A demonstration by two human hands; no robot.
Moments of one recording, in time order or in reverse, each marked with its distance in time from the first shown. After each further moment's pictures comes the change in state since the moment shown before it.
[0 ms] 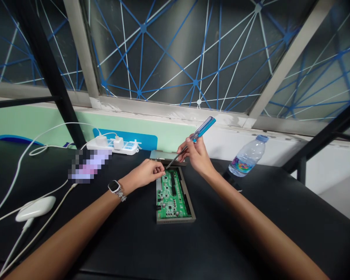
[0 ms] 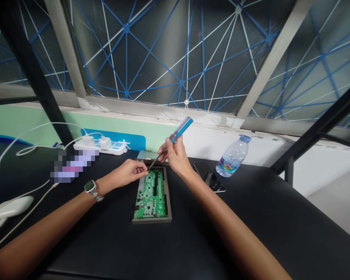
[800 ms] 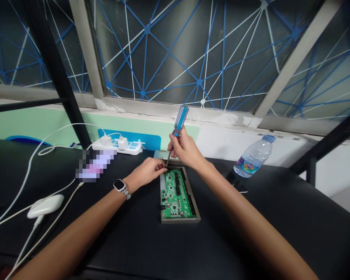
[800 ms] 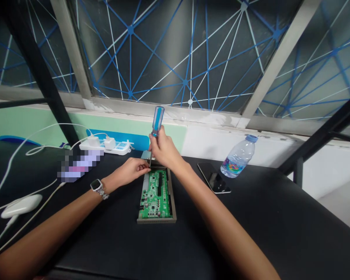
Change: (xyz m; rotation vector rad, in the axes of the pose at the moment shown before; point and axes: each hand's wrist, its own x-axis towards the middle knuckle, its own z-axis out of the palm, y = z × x) left_hand -0.001 -0.009 -0.005 0.084 0.097 0.005; right_hand 0.023 -0.020 0.035 -0.354 -0.169 -0.133
